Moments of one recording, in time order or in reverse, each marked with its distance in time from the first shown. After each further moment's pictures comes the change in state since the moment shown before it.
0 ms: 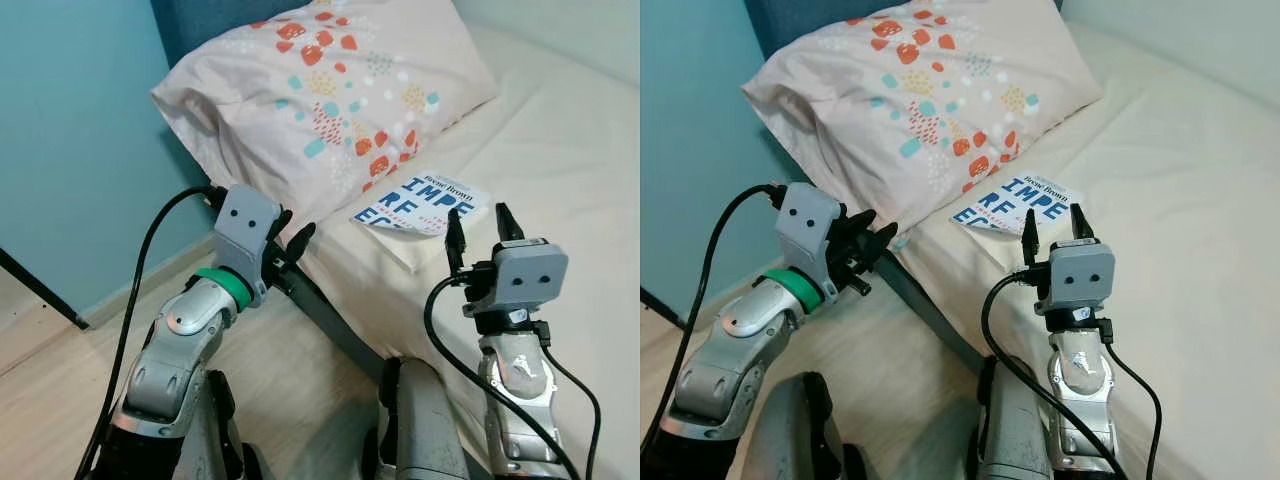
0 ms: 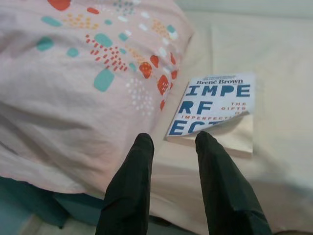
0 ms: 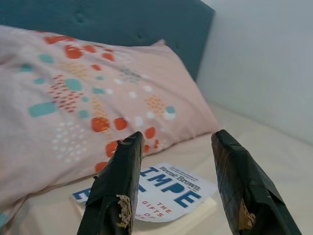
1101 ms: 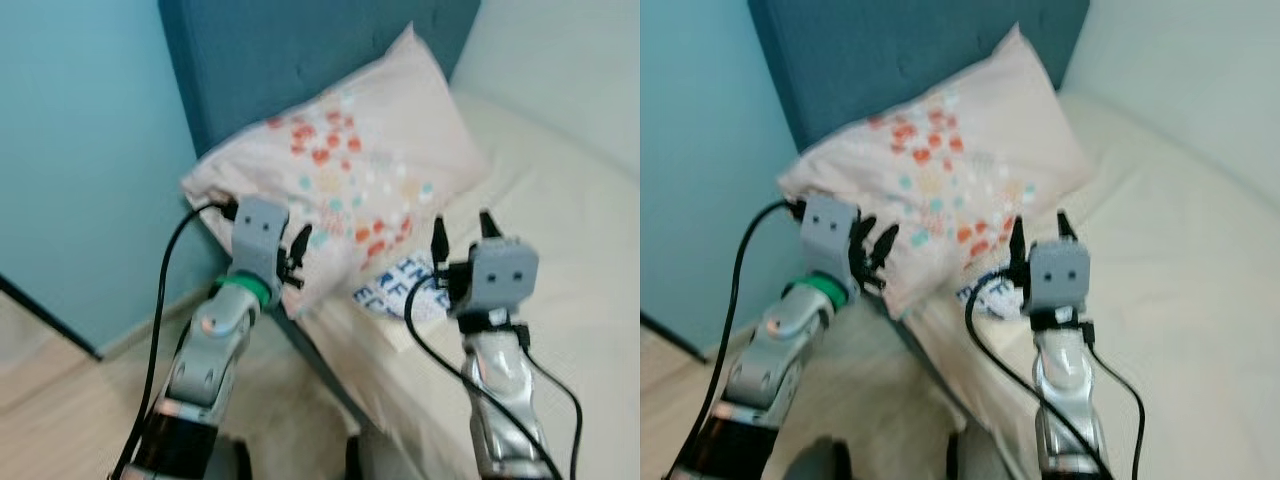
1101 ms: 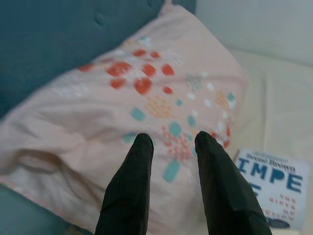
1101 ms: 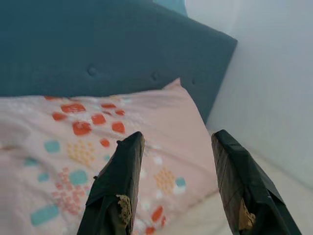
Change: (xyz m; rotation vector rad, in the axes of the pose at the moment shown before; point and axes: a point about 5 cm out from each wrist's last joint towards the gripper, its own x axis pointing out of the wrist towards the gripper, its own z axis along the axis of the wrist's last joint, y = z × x) left arm 0.019 -0.004 -0.022 -0.031 0.012 0.130; right arm 0.000 0.010 -0.005 -0.026 0.036 0.023
